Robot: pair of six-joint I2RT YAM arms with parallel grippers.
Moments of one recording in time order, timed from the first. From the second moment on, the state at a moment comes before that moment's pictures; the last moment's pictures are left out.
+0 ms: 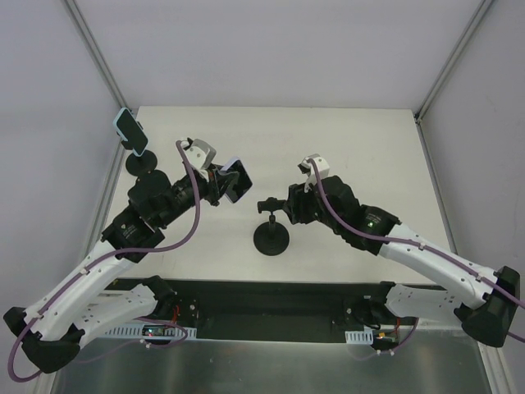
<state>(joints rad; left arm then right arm) -0.72 0.80 0.97 -0.21 0.04 -0.06 0.94 1.06 0.95 -0.40 0.24 0.37</state>
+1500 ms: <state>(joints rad) -0.72 0.84 0.97 -0.21 0.10 -0.06 0.96 1.13 0.96 -0.35 0.20 0.34</state>
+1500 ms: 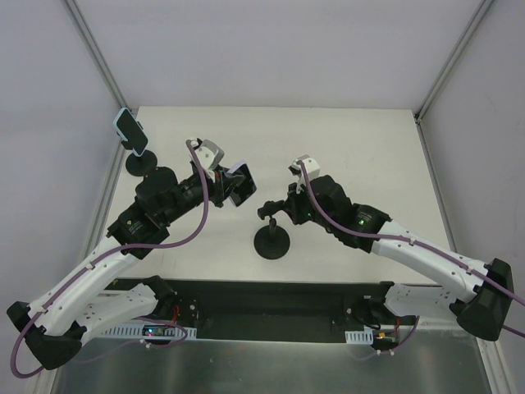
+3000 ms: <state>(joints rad) -0.72 1.33 1.14 0.08 1.17 -0.15 0.63 1.23 1.00 -0.33 -0.55 0.00</state>
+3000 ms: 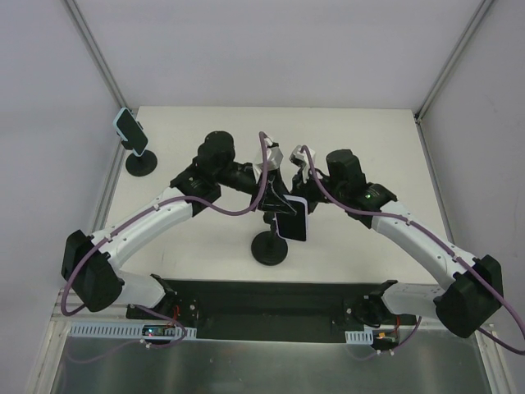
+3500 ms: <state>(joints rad) -0.69 1.41 1.17 0.07 1.20 0.01 0.61 1.23 1.00 -0.33 -0.56 -0.01</state>
